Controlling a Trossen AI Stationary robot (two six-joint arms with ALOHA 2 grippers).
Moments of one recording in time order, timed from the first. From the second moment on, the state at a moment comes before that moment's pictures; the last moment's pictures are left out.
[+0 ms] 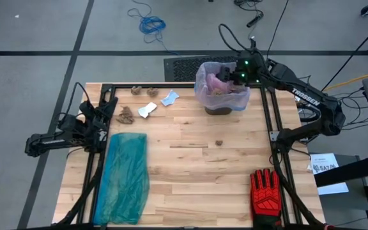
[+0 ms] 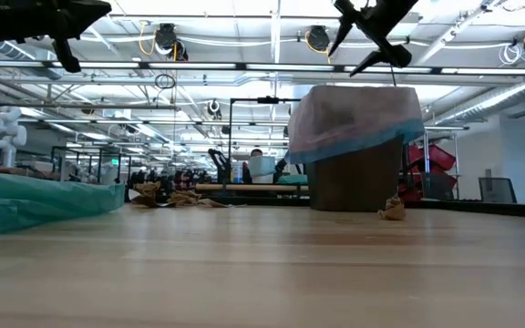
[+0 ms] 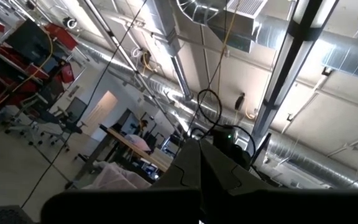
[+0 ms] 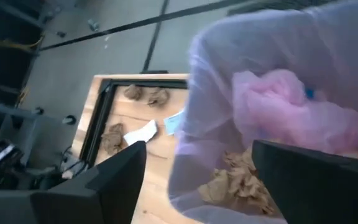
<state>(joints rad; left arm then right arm) 0.12 0.04 0.12 0.51 -0.39 -0.41 -0.61 1.32 1.42 -0.75 -0.01 0.88</state>
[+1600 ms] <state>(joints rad) 0.12 0.04 0.12 0.50 -0.39 -0.42 -0.04 1.35 0.69 -0.45 0.08 0.40</state>
